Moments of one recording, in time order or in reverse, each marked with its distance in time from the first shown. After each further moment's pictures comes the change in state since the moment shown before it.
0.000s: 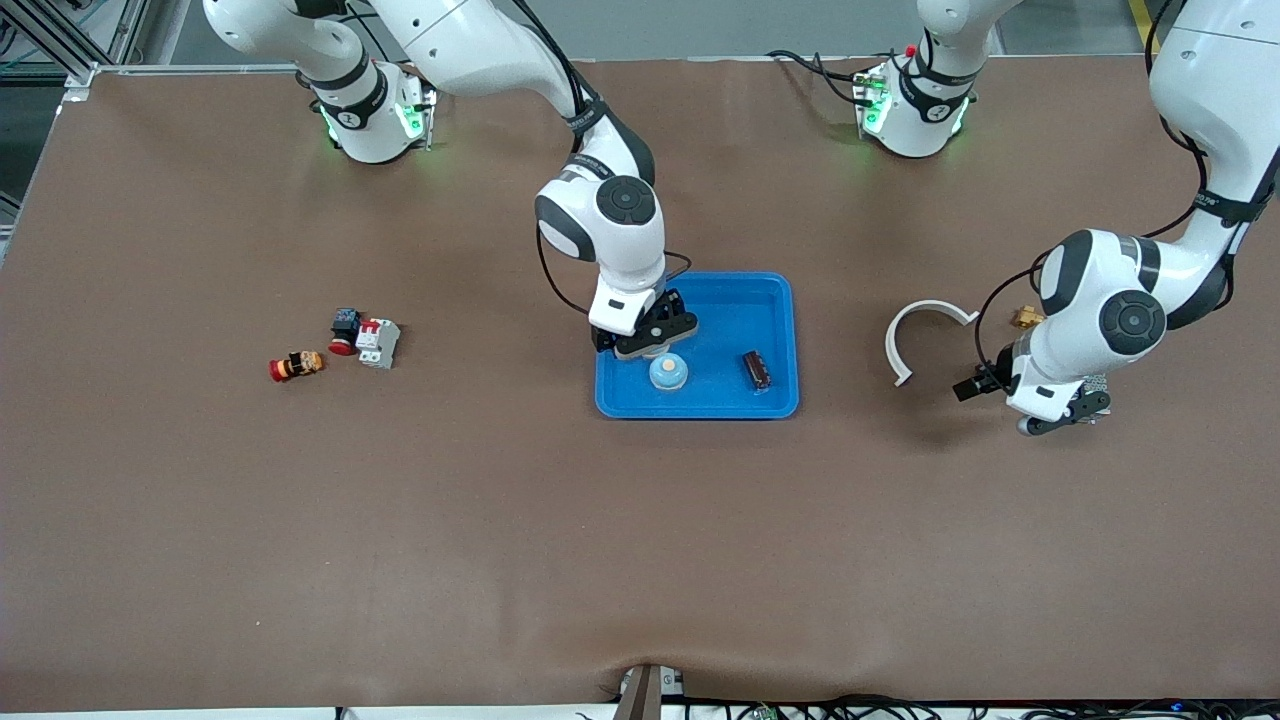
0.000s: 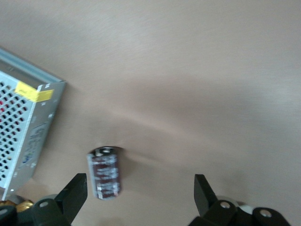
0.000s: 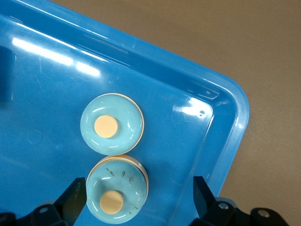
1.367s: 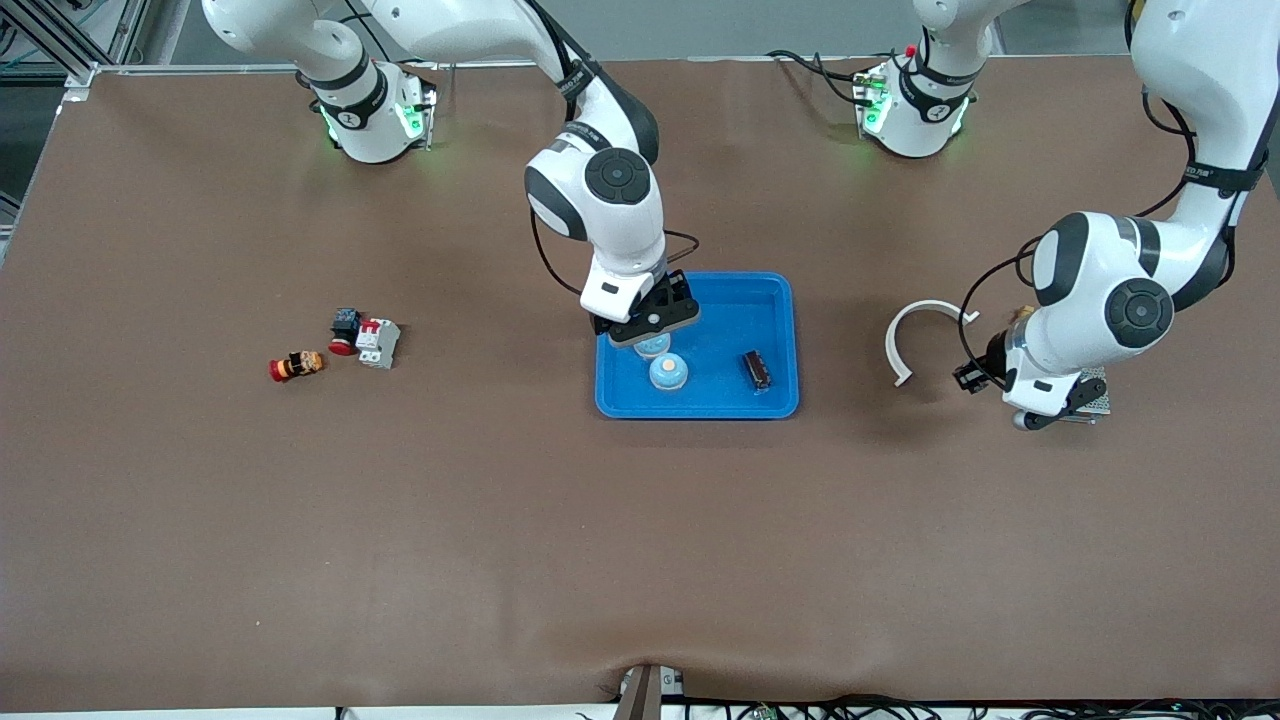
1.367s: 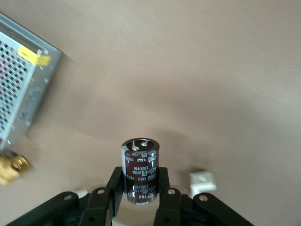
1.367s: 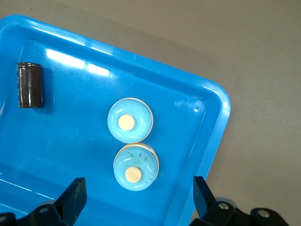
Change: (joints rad) left arm -0.108 -0.087 0.094 -0.014 -0.159 -0.056 0.003; right arm -0.032 -0.094 0.032 0.025 0.071 -0.120 -0.009
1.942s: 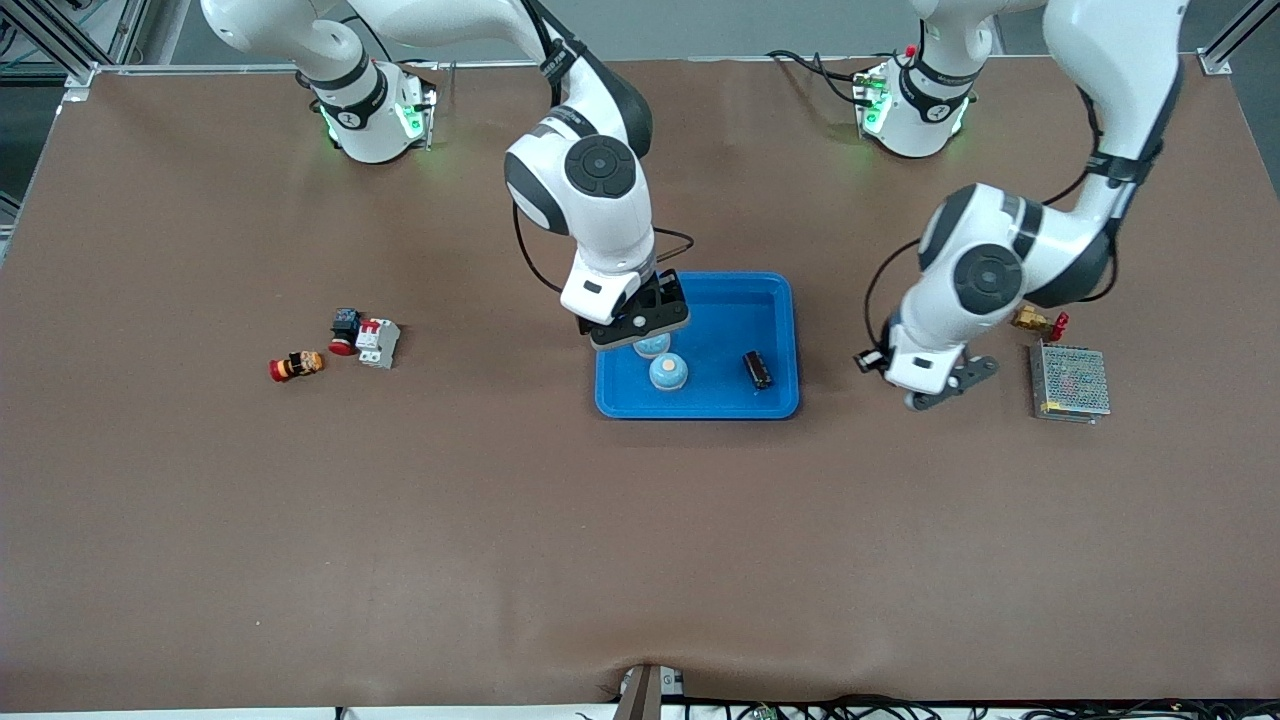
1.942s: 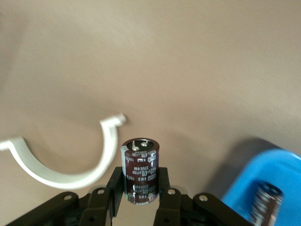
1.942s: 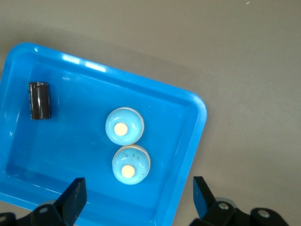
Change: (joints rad) left arm -0.243 -0.067 -0.004 0.041 -0.067 -0.076 -0.194; right arm -0.031 -0.035 0.000 0.092 0.012 -0.152 0.000
